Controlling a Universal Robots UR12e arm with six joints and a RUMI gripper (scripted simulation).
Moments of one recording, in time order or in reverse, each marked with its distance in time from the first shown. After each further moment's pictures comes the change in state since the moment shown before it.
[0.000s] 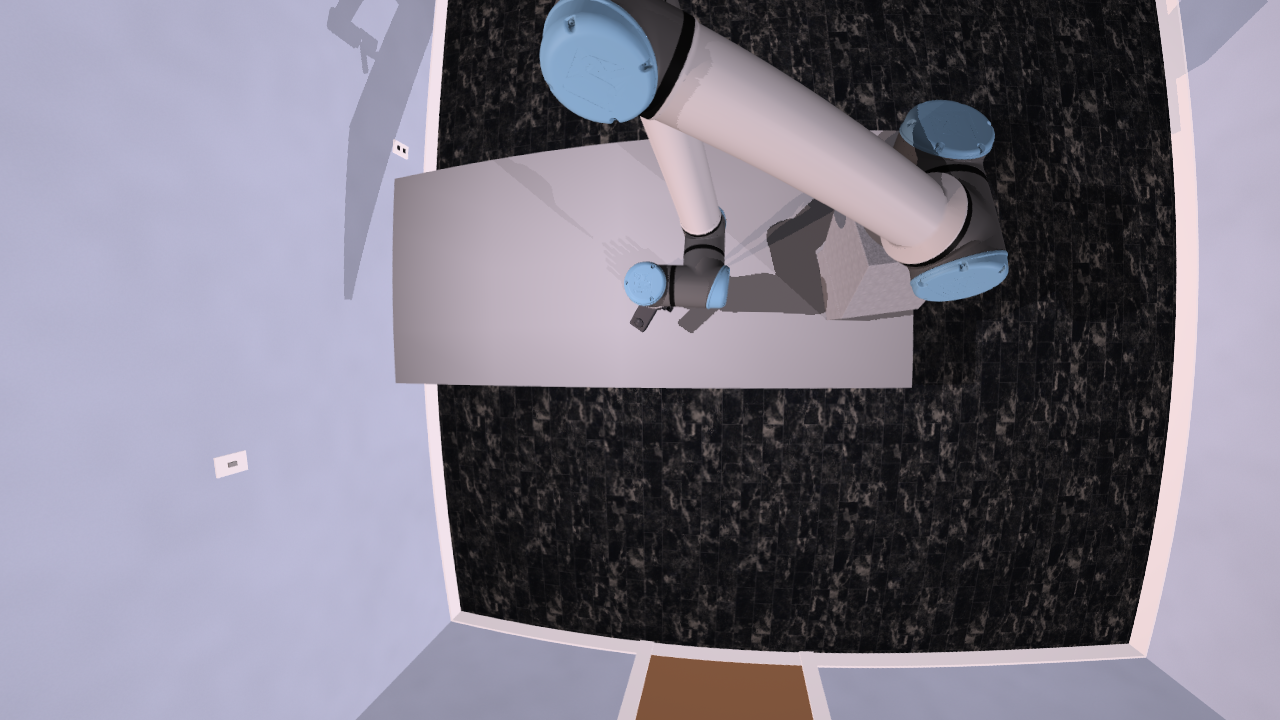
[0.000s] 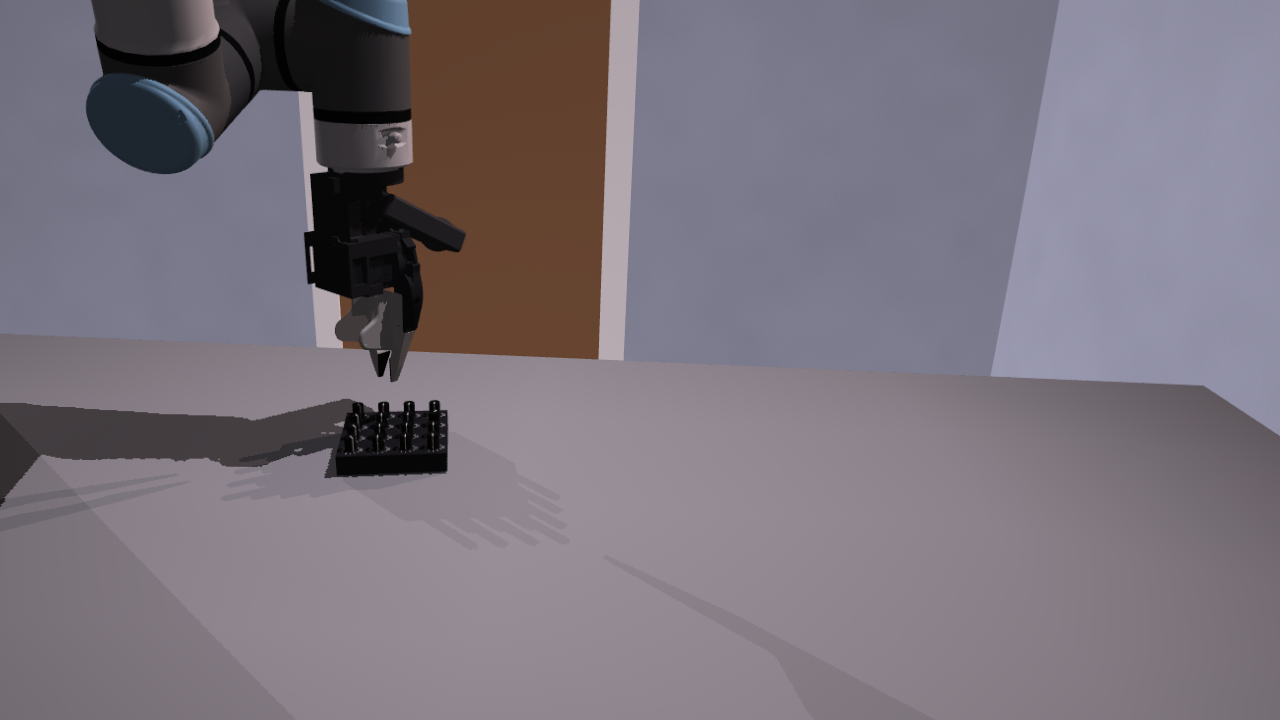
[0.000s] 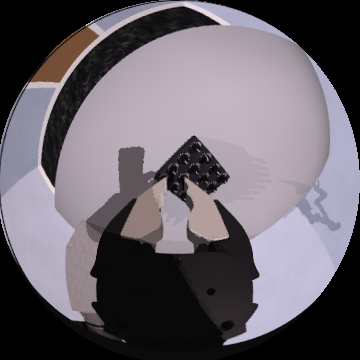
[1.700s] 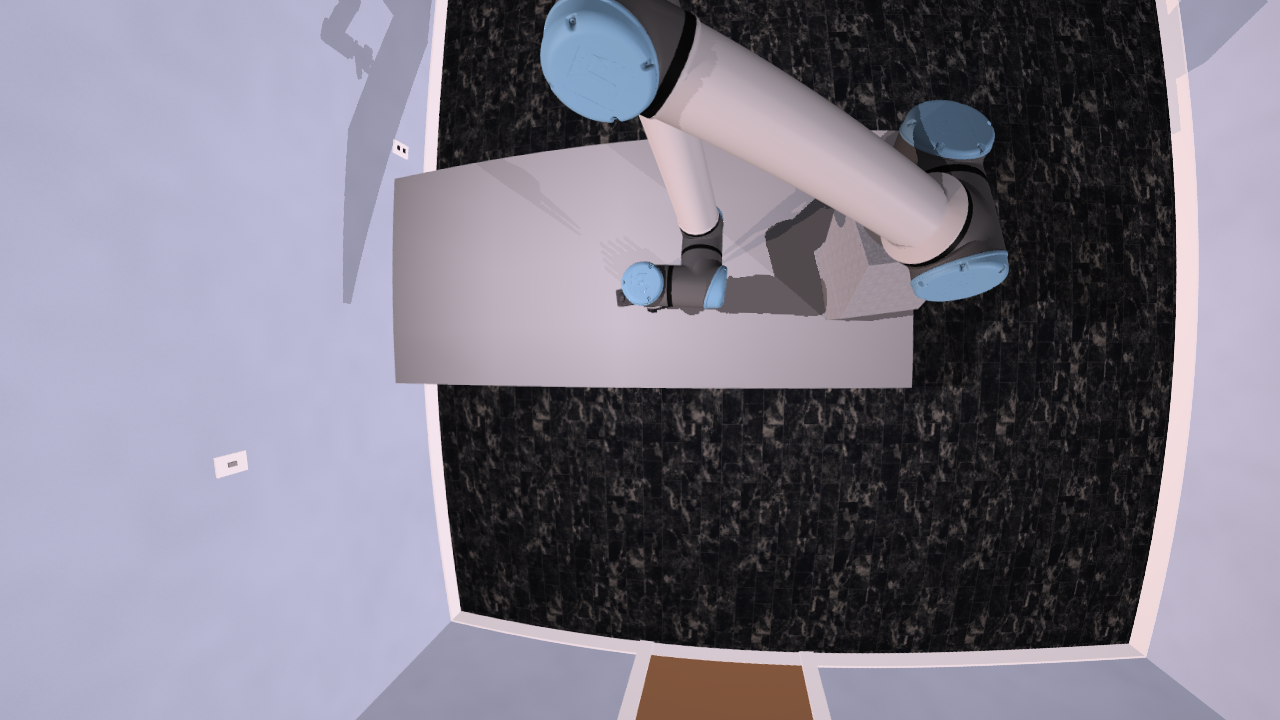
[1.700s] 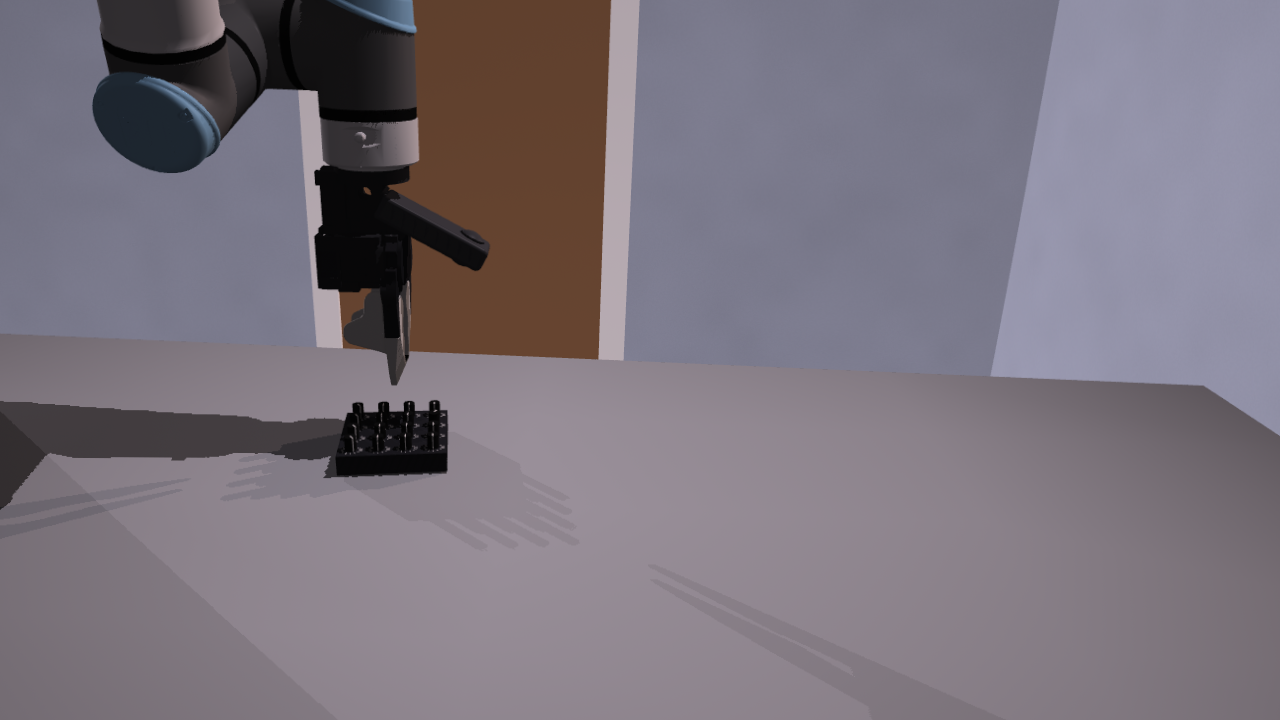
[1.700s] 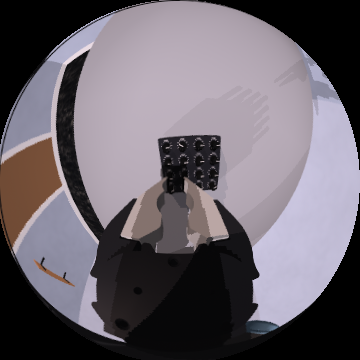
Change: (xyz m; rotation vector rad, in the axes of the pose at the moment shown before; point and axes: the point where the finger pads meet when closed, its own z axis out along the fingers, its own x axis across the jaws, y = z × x) arm 0.017 0.001 -0.002 0.004 0.000 0.849
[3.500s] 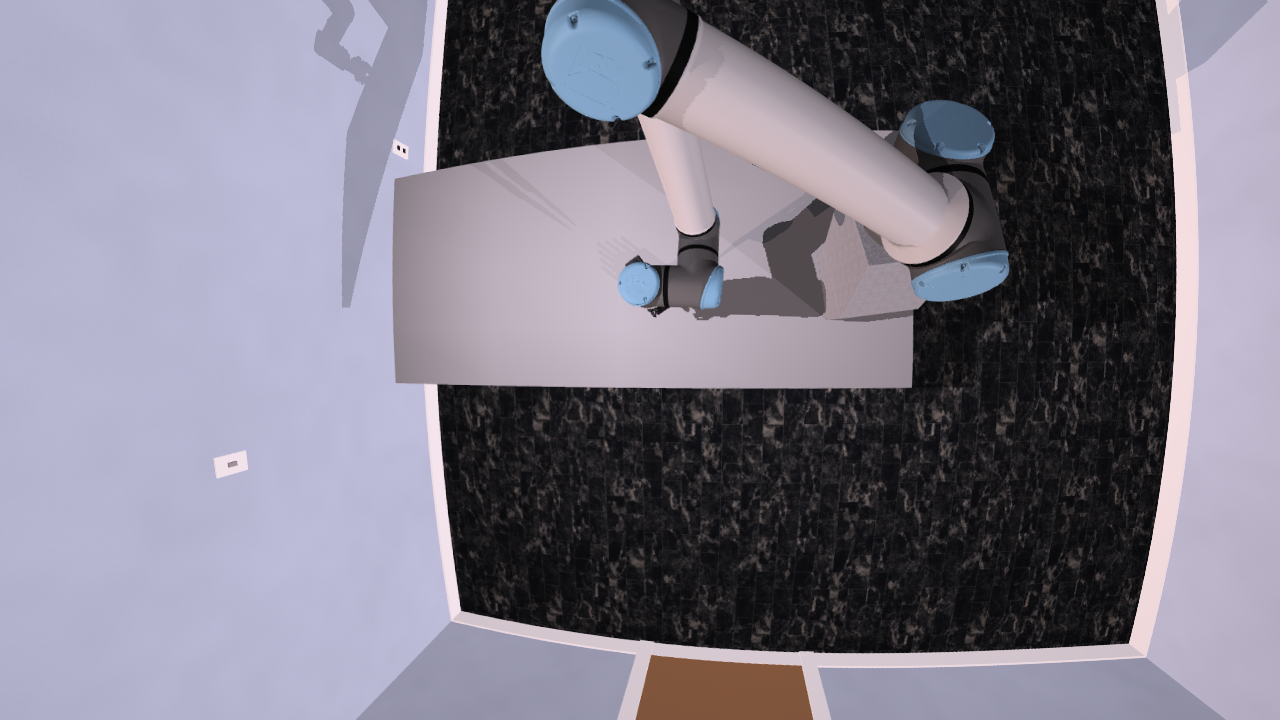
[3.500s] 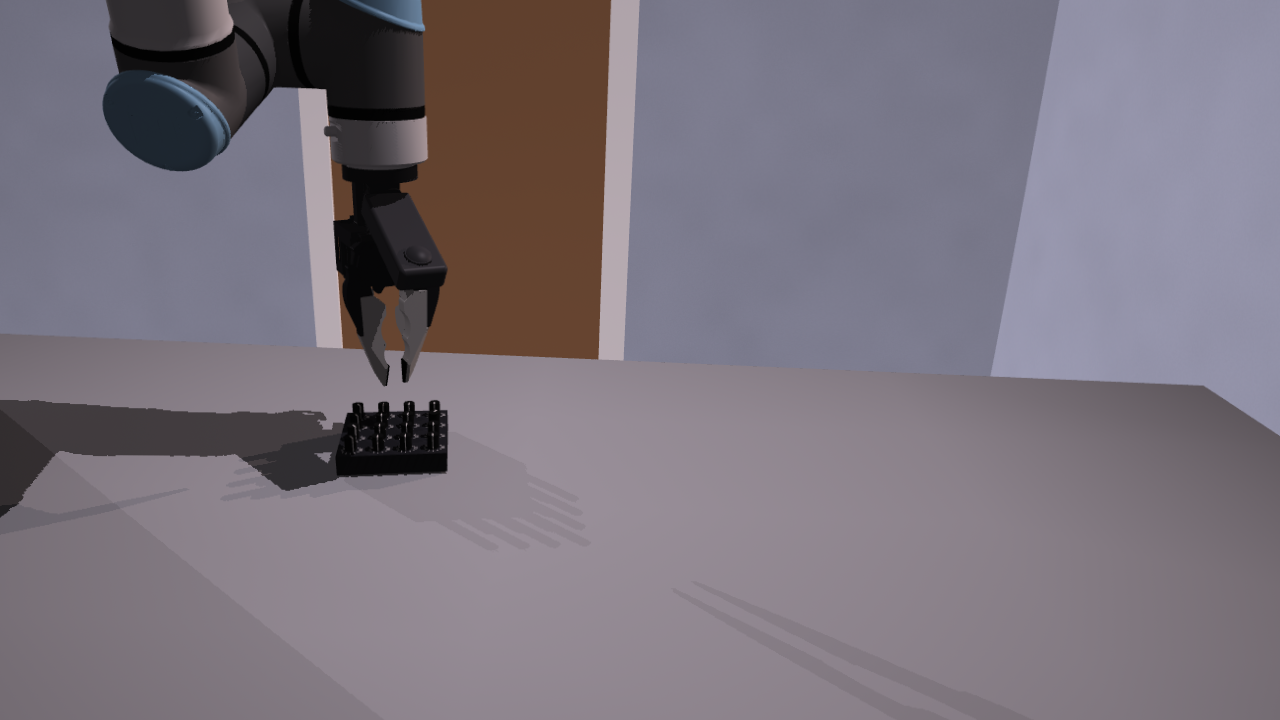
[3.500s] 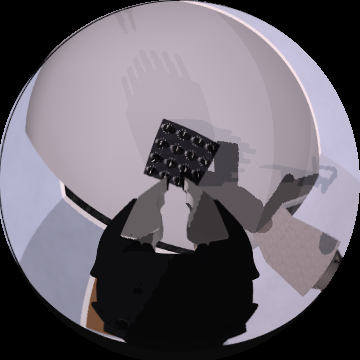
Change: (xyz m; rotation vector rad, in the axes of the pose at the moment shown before) arm 0.014 0.001 -0.002 0.000 0.000 1.080
